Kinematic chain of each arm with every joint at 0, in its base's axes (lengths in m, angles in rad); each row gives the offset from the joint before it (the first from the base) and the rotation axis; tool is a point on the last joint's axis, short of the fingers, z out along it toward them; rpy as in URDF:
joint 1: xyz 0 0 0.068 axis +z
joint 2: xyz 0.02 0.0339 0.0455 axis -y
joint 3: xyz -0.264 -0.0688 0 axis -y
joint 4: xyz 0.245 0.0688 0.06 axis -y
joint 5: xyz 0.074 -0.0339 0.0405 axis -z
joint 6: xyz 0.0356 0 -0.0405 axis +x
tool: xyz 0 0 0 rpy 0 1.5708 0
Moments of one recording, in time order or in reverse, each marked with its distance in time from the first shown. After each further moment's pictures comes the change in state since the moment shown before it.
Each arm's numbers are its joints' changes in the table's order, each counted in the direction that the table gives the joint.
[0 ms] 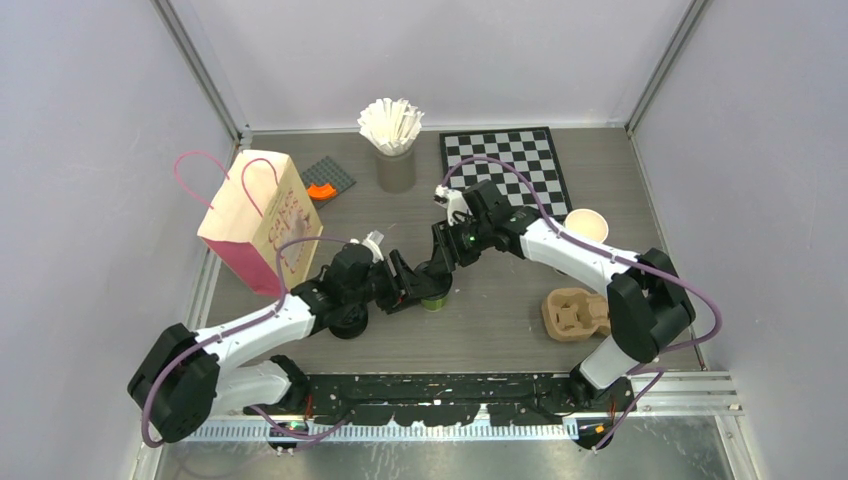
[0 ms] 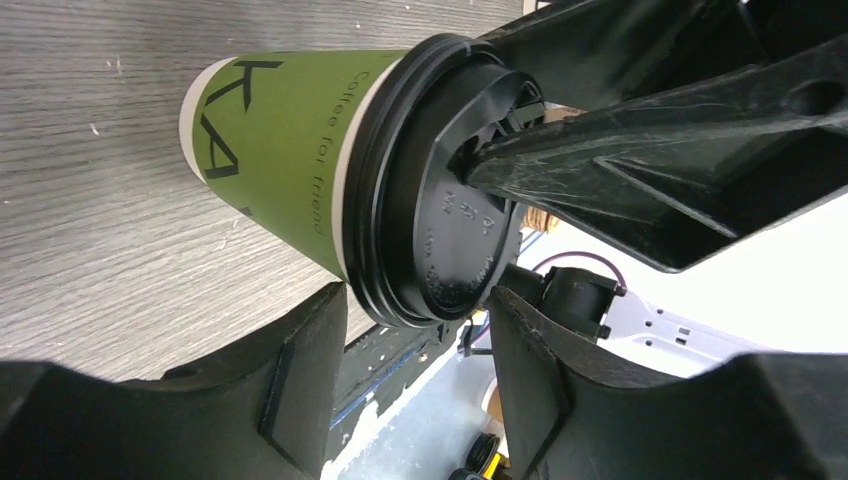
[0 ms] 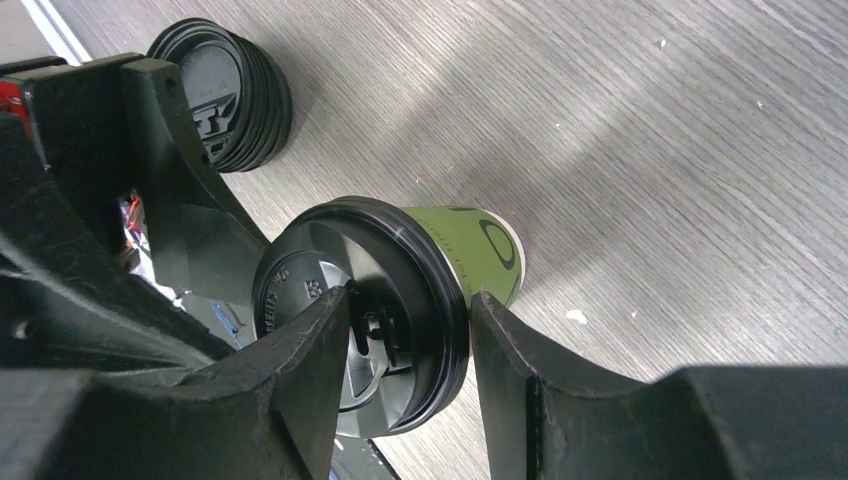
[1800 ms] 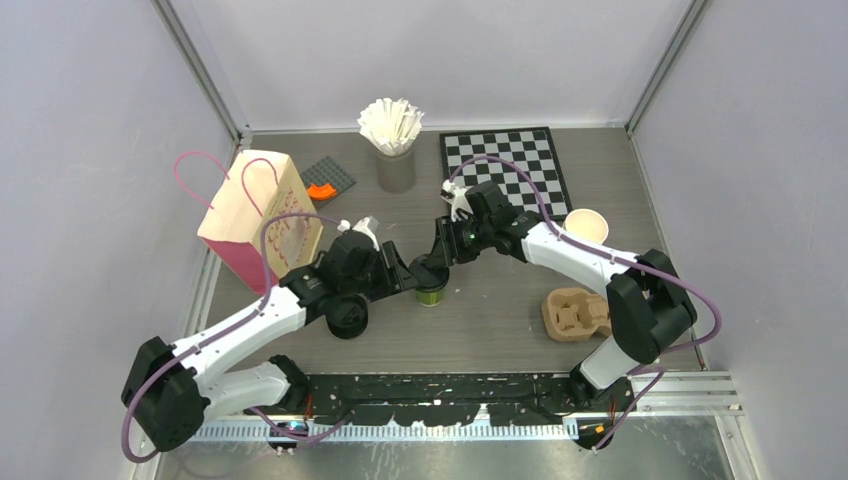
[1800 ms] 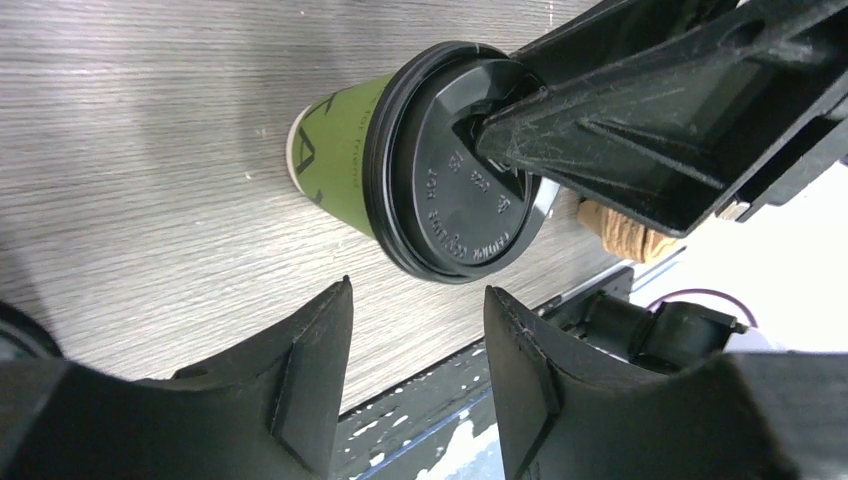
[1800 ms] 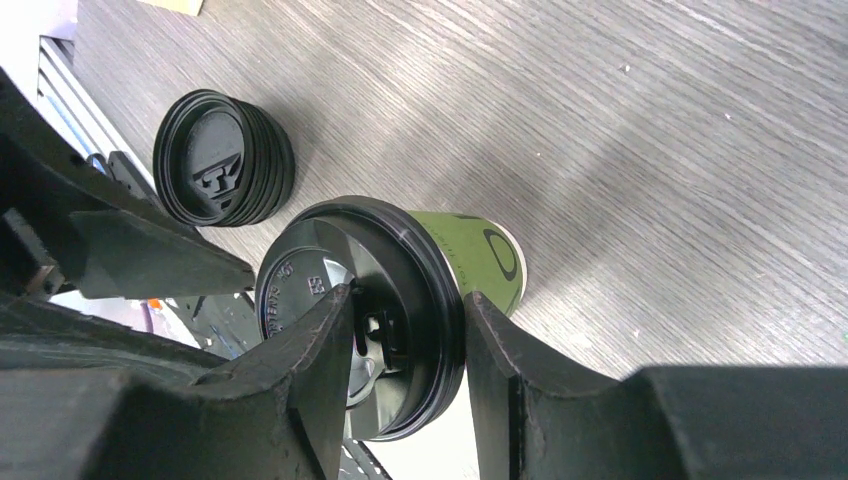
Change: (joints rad) left arm -0.006 0.042 0.173 -0.335 -0.190 0.229; right arm -0.017 0.014 -0.058 0.133 0.037 0.130
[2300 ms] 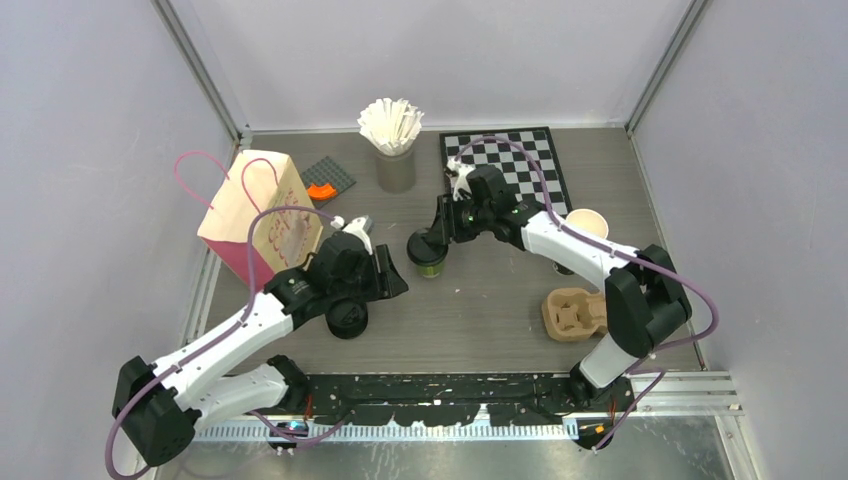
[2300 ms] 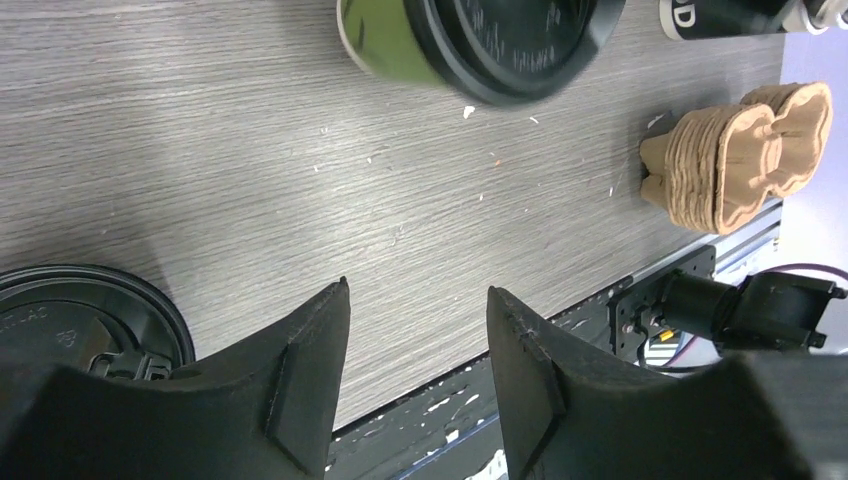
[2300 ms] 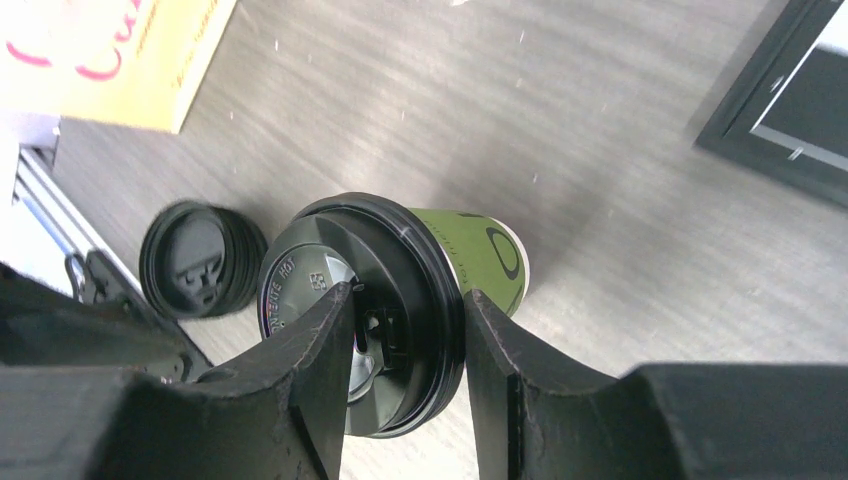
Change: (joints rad) left arm 0.000 0.104 0.046 -0.175 -0.063 0.191; right arm -0.022 -0.022 0.074 0.027 0.117 0.015
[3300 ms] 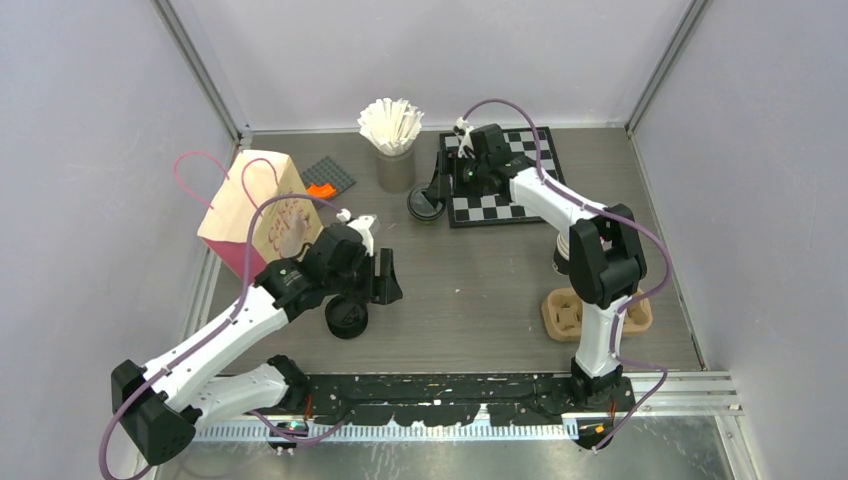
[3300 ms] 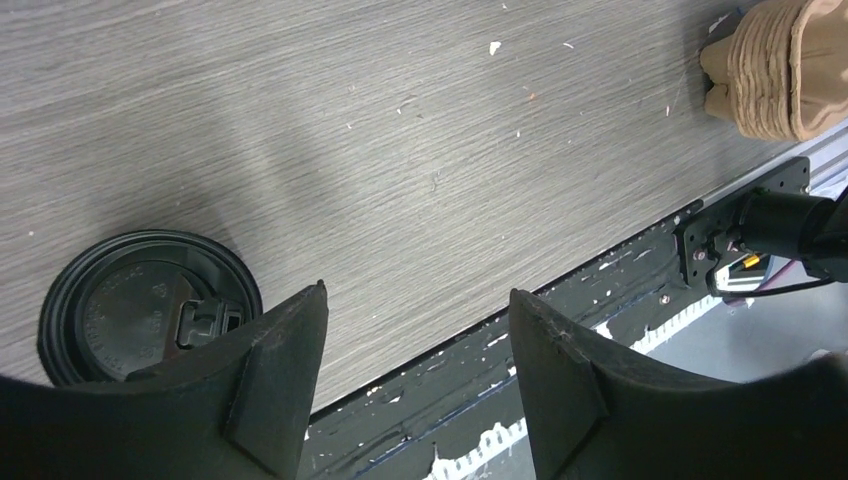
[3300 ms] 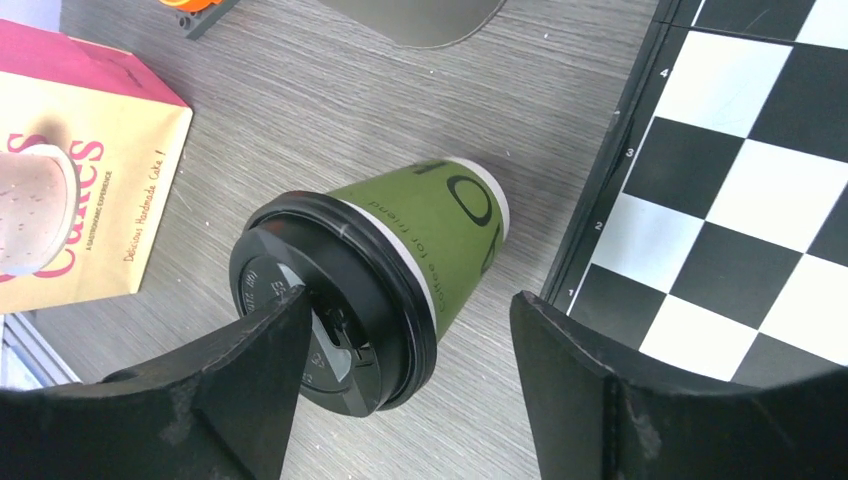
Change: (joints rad) left arm 0.000 -0.004 0.131 -0.230 0.036 0.209; right arm -0.159 -0.352 0.410 -0.039 0.004 -0.004
